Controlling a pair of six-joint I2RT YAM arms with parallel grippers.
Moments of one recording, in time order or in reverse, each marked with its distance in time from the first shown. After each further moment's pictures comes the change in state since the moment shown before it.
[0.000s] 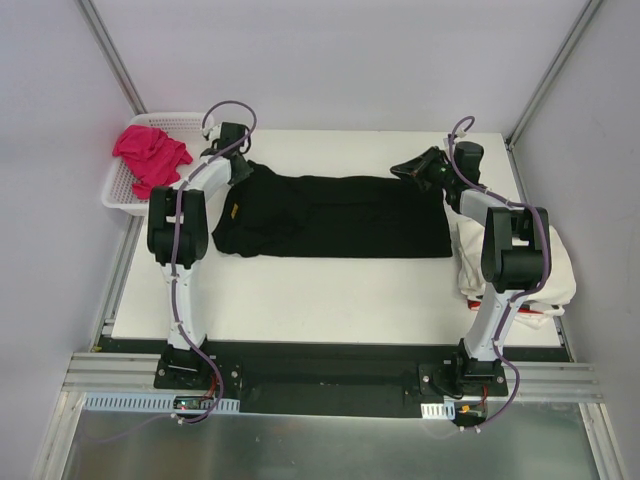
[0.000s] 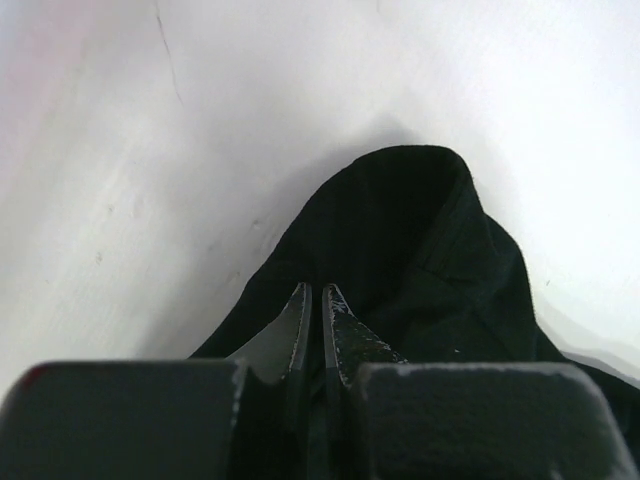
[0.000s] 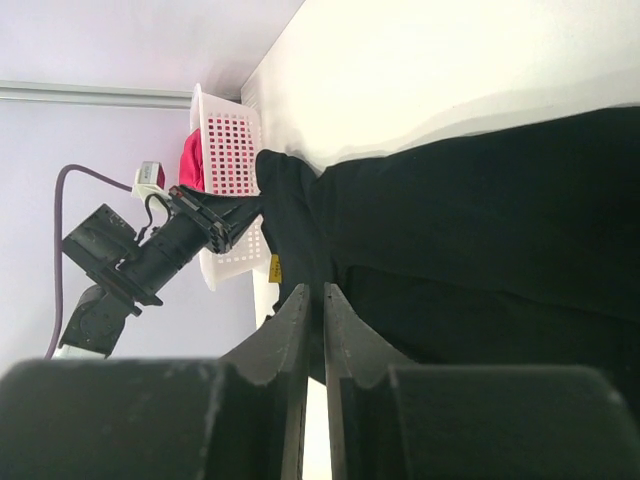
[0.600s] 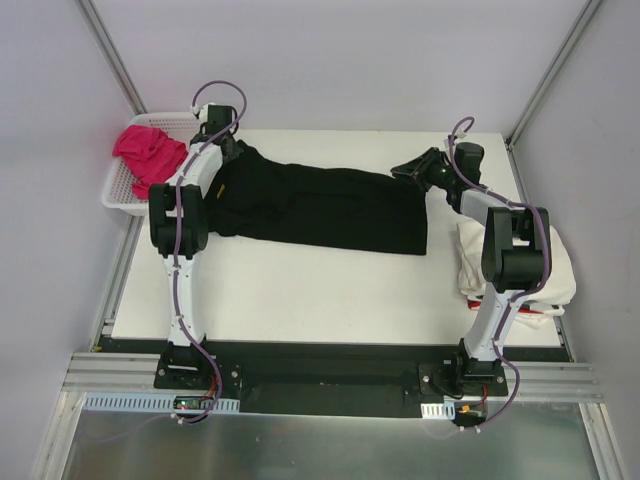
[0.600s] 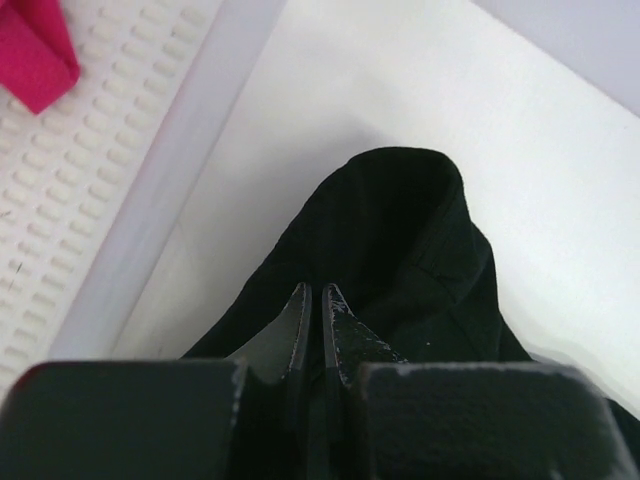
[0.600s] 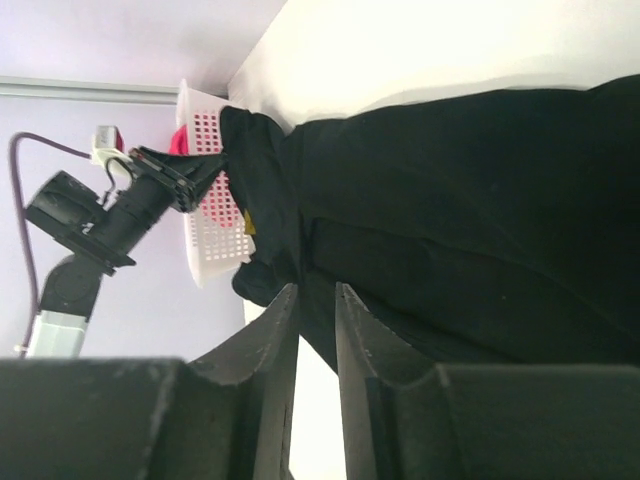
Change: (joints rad) left arm 0.069 0.127 0.270 -0.007 0.024 0.113; right arm -0.004 0.000 0.000 -0.016 0.000 -0.019
